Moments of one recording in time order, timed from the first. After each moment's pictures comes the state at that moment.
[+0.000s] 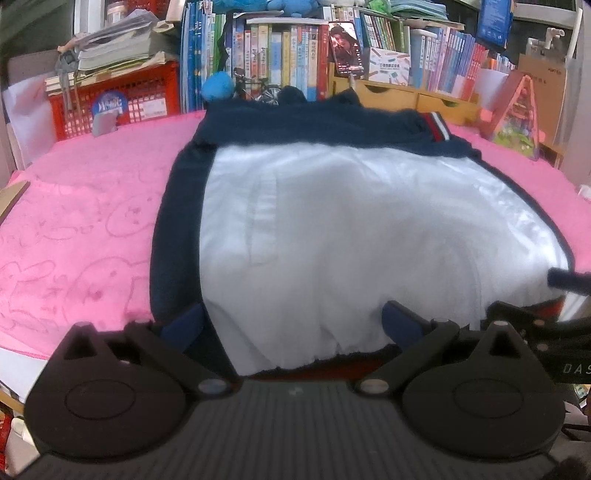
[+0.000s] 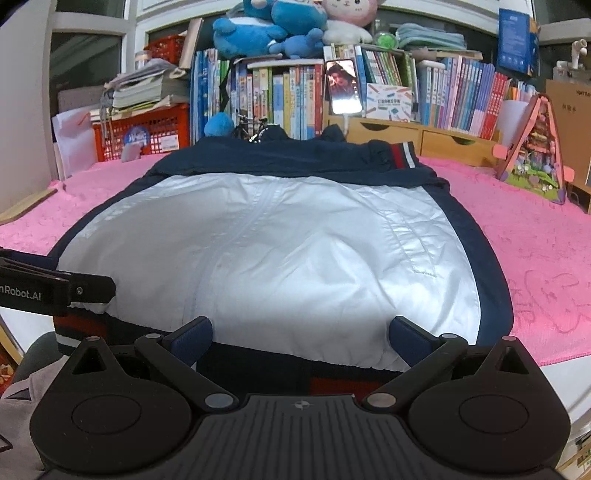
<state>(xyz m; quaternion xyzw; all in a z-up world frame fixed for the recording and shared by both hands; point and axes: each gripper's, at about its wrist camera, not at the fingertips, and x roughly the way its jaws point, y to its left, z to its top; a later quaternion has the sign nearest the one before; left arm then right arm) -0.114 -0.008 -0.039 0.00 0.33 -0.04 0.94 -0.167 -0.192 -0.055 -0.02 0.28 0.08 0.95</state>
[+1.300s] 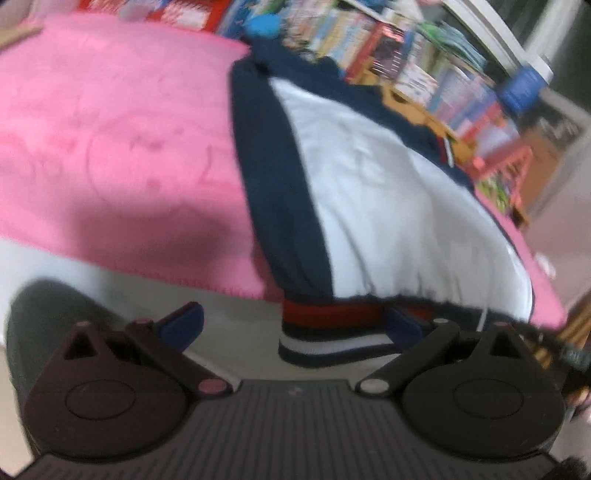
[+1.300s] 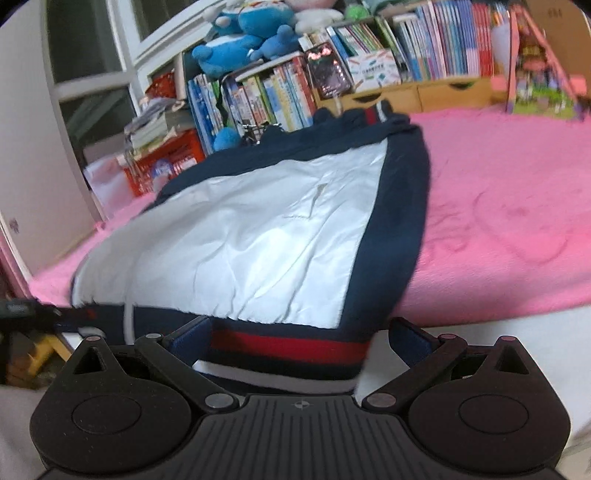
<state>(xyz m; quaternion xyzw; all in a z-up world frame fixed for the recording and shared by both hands) -0.118 0.098 -0.082 -0.22 0.35 -0.12 0.90 -0.148 -0.327 -0.099 0.13 0.30 0.22 0.92</state>
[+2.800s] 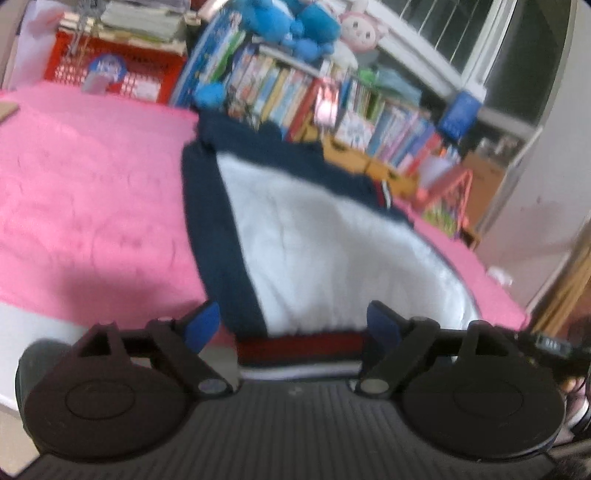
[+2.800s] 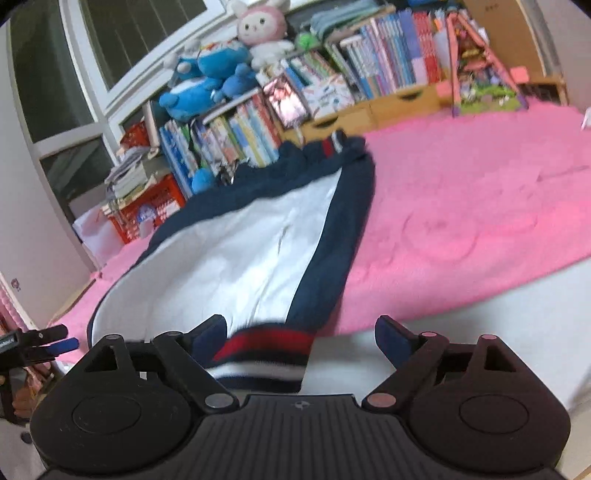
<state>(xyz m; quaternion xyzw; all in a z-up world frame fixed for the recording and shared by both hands) -0.154 0.091 -0.046 -0.18 0.29 -0.17 0.92 -0.179 -0.360 -0.073 0.18 0.29 0.17 0.93</state>
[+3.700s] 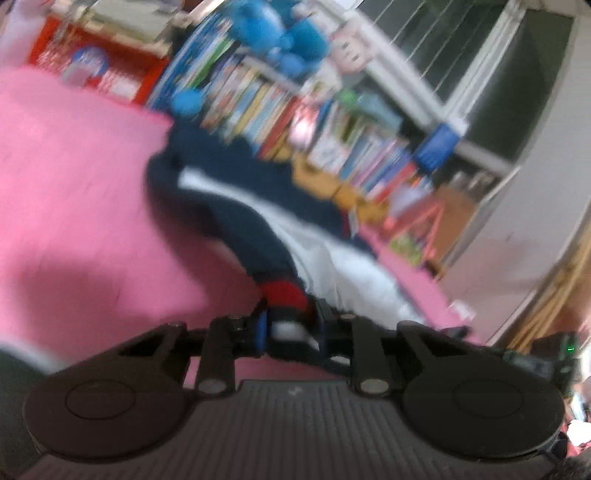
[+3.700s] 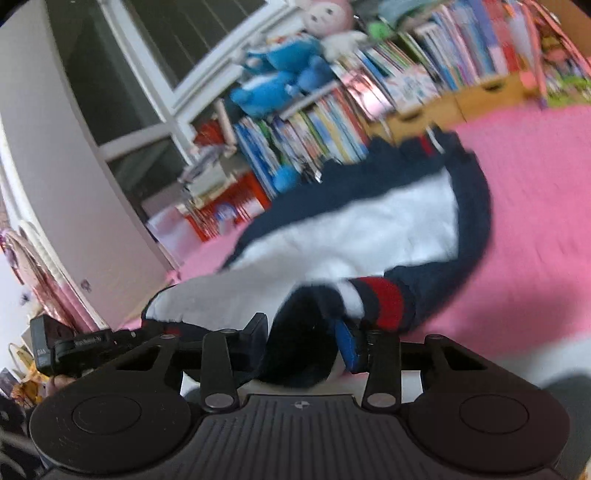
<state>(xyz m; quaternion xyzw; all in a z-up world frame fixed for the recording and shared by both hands) -0.129 0.087 -0.006 -0.24 0.23 -0.23 0.92 -0.154 -0.316 -0.029 0.20 0.26 0.29 0.90</state>
